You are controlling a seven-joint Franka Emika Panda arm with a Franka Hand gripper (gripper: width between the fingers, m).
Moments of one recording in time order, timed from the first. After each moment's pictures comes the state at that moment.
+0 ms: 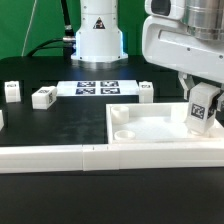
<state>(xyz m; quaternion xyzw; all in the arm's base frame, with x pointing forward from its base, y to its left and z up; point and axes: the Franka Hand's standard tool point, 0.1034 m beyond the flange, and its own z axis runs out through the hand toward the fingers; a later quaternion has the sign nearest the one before) 0.642 0.124 0.078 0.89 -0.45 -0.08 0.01</state>
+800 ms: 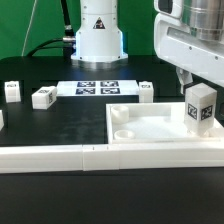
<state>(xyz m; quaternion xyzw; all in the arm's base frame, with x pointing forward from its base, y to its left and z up) 0.641 0.126 0.078 0.89 -0.46 -0.08 0.01</state>
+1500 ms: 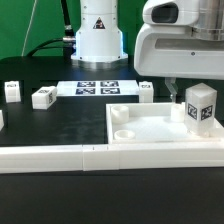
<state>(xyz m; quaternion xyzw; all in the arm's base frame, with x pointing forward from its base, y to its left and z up) 0.642 0.122 0.078 0.99 -0.09 -0.08 -0.02</state>
